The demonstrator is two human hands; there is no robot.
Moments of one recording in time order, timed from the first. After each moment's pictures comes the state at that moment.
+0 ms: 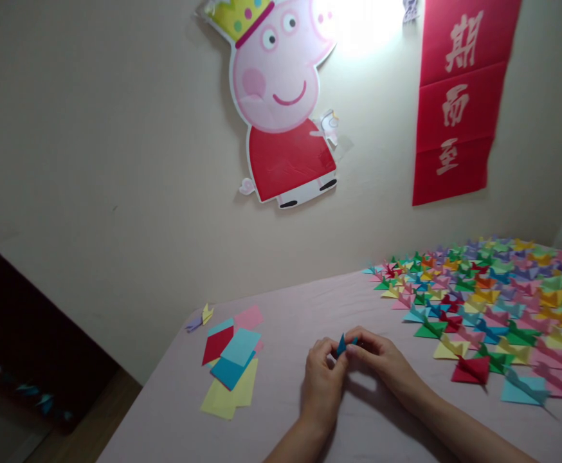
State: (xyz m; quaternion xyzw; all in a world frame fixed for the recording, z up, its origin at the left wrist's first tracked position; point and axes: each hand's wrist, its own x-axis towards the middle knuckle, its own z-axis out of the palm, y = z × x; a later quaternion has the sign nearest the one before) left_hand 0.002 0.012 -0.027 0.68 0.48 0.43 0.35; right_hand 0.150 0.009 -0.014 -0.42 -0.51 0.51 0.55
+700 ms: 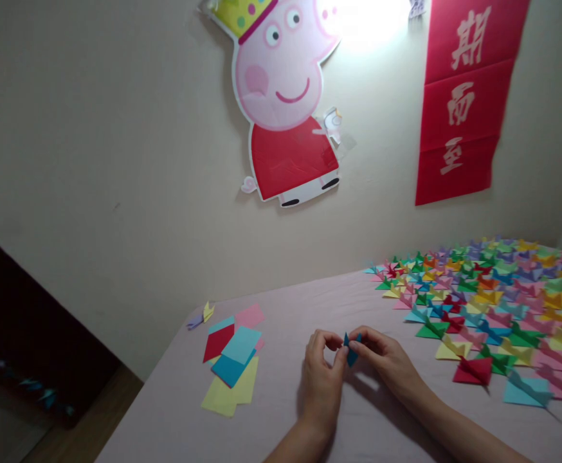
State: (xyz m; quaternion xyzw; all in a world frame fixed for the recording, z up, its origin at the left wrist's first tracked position) left_hand 0.001 0.007 -0.021 0.66 0.48 0.48 0.33; right_hand 0.149 0.009 -0.017 -0.44 -0.51 0.47 0.57
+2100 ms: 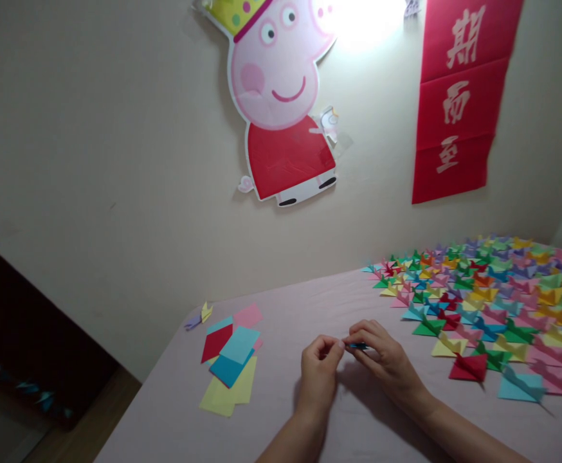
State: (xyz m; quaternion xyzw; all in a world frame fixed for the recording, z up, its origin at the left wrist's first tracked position) left_hand 0.005 0.013 -0.013 0.53 0.45 0.49 0.53; right_hand 0.159 0.007 -0.025 -0.39 -0.73 0.12 0.55
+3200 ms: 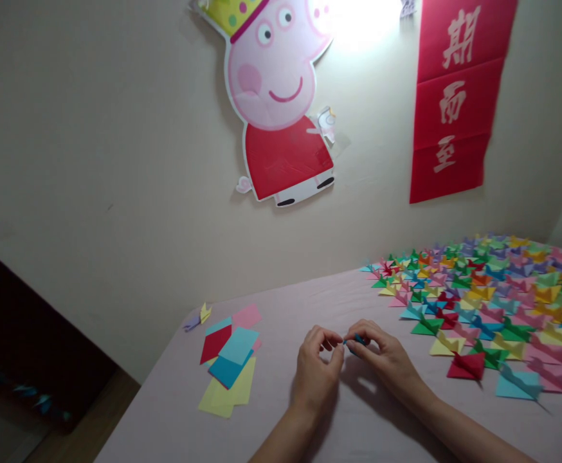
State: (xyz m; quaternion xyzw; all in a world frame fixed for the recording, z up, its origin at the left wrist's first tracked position) left_hand -0.004 0.011 0.002 0.68 0.45 0.46 0.37; right_hand 0.157 0.006 -0.015 -0.44 -0.64 0.29 0.55
